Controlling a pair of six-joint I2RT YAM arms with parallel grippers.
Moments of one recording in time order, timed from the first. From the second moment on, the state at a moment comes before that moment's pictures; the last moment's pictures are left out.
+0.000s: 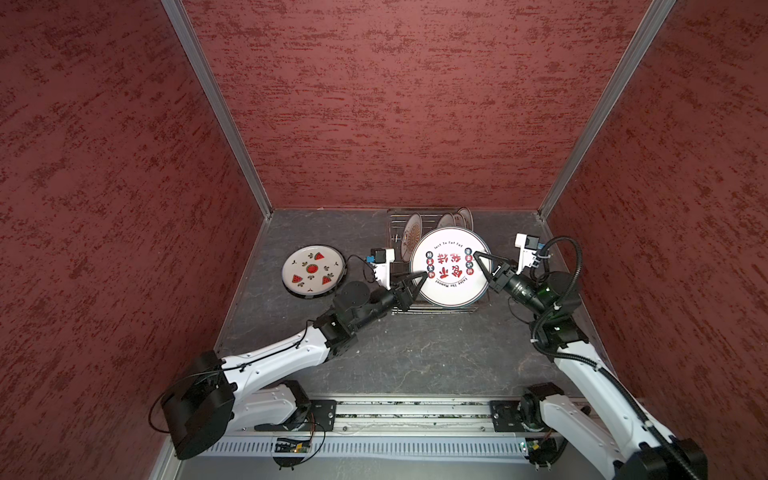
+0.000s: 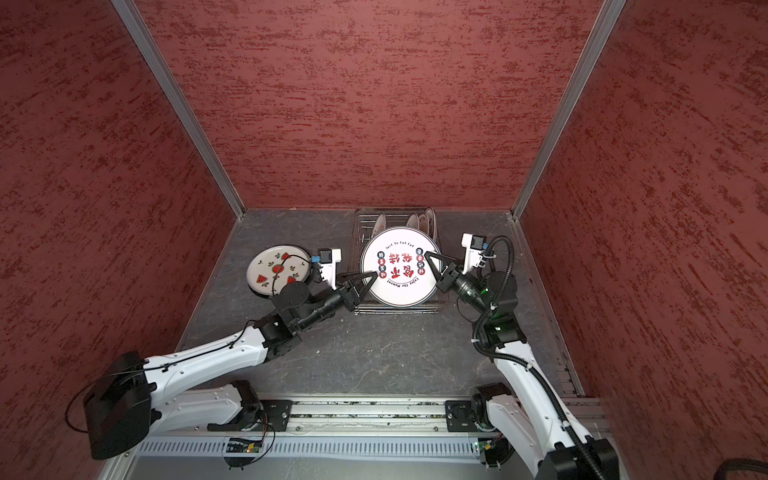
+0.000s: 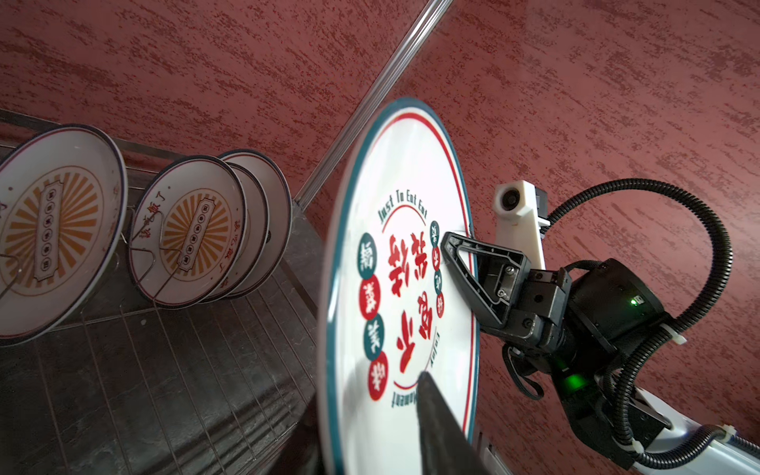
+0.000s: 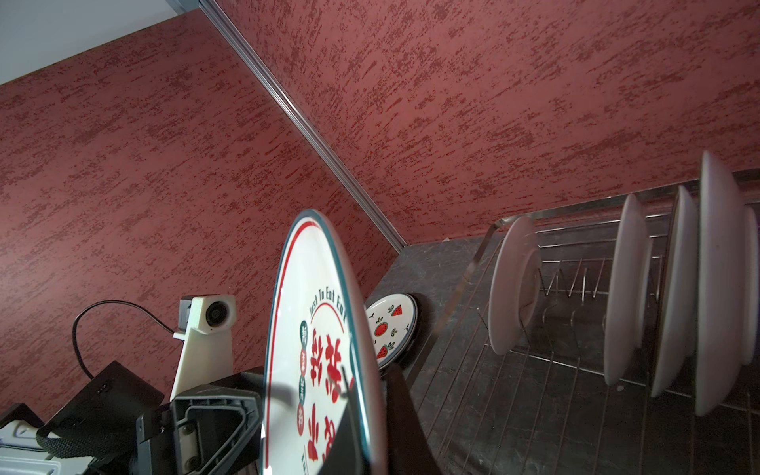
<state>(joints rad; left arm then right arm) -0.86 1.18 0.64 0.60 0.06 -0.70 0.17 0.87 0.55 0.46 -0.62 0.77</state>
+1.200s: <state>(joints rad) -0.71 1.13 0.53 0.63 0.11 -0.88 0.17 0.95 0.54 0.53 -0.63 0.74</state>
